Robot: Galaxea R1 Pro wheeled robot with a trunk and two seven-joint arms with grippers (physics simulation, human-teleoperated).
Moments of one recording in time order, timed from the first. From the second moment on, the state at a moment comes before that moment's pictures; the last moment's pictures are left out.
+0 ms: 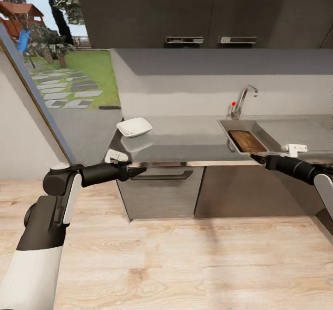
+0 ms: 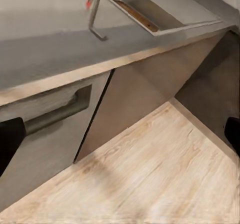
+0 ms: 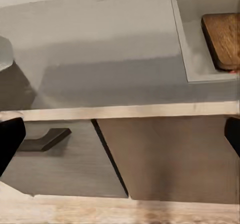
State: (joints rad) left arm -0.73 0.07 0.02 -1.58 0.01 0.95 -0.88; right arm -0.70 -0.53 -0.06 -1.47 -0.57 0.80 0.21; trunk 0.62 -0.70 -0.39
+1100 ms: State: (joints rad) left arm -0.20 0.15 0.01 -0.02 0.01 0.23 -0.03; right arm -0.18 -0.32 0.20 0.07 -0.36 0.03 -0.02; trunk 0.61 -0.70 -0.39
